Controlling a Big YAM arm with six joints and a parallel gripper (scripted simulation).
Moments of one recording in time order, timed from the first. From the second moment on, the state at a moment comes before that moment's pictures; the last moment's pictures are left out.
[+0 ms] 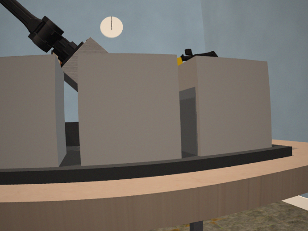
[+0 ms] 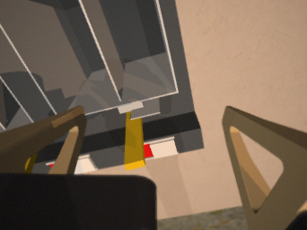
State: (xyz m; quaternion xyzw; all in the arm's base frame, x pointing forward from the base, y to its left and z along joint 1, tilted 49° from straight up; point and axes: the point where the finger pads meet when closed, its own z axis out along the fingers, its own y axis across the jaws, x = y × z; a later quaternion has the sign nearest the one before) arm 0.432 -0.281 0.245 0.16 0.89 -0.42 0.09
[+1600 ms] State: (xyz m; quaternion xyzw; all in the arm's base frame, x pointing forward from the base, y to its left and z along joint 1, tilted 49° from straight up) arm 0.476 -0.241 0.214 0.06 0.91 -0.42 0.02
